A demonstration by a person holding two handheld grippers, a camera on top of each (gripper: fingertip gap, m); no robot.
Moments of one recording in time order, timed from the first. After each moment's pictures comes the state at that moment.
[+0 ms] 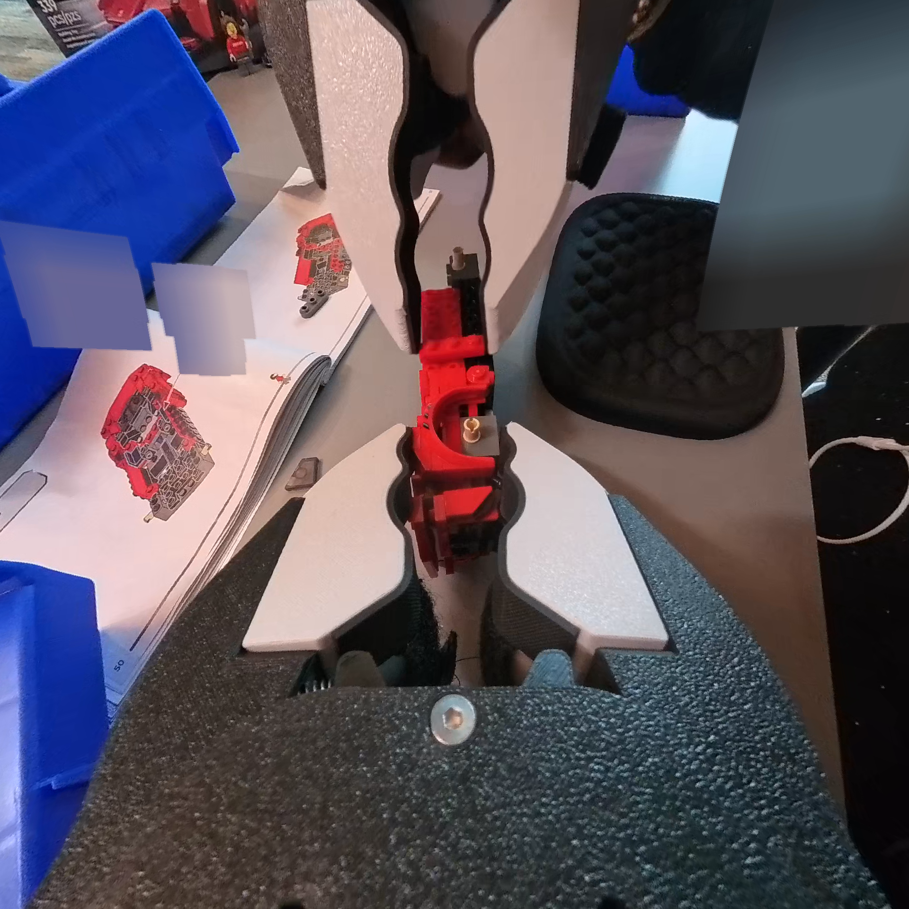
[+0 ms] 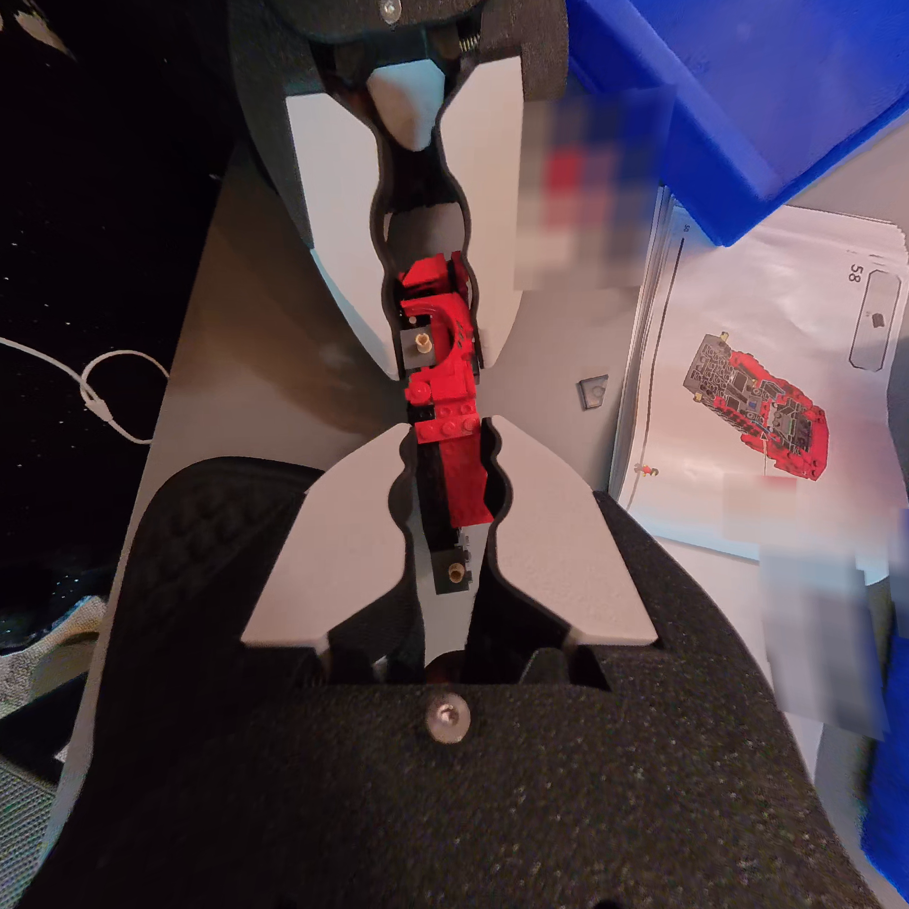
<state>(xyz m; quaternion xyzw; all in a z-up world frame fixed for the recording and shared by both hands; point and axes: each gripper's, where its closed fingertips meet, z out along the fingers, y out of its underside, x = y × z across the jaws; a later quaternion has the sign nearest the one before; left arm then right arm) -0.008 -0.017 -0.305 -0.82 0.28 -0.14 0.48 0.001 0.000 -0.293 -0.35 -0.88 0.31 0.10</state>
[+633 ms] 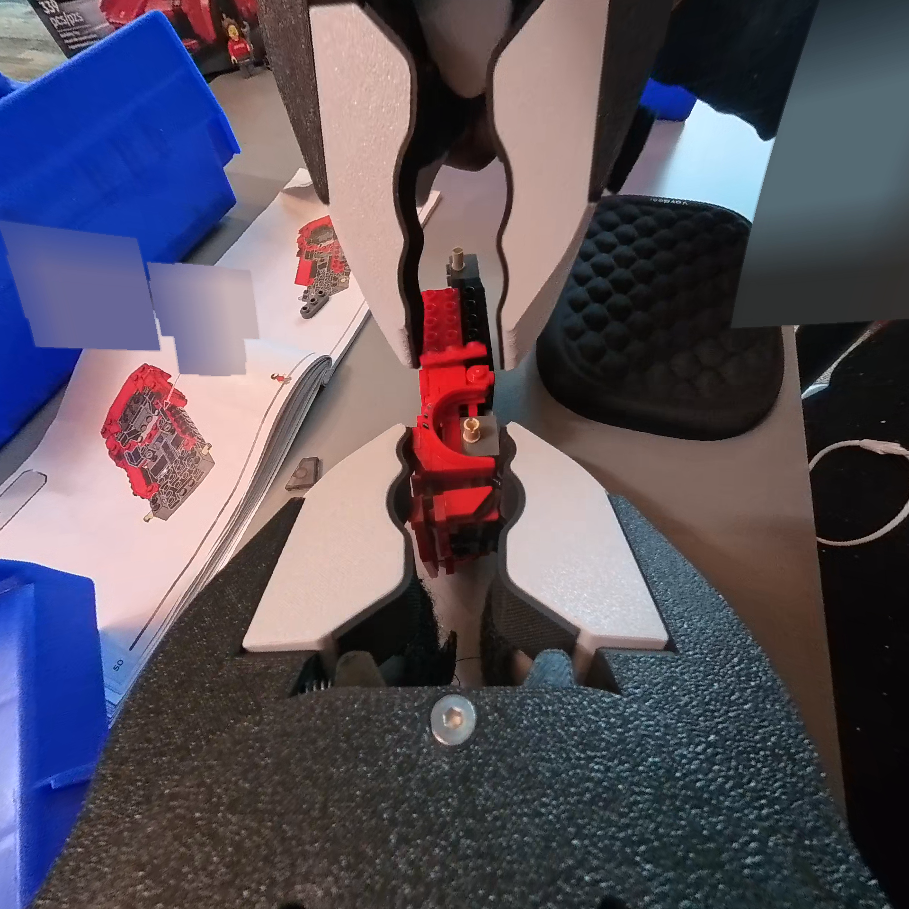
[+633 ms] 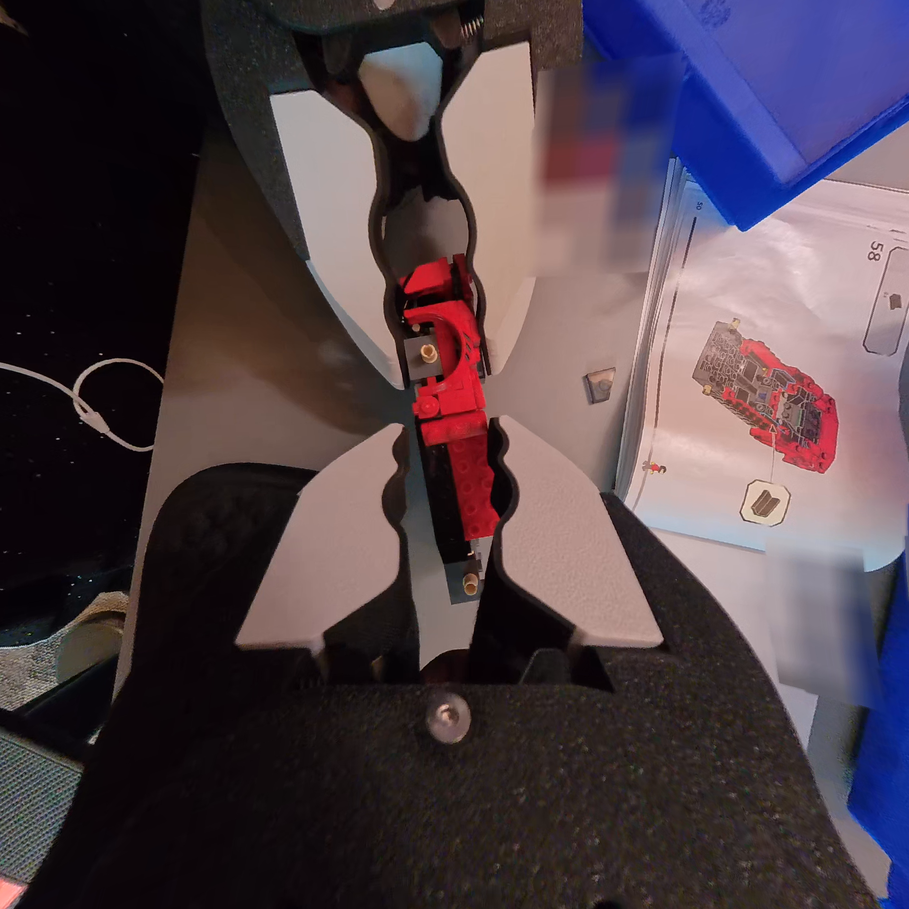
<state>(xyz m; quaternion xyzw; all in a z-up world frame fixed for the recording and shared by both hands) -0.009 -0.016 -0.305 -0.82 0.28 -0.14 0.48 0.000 -0.005 -0.296 -0.36 -0.89 0.27 0.09</state>
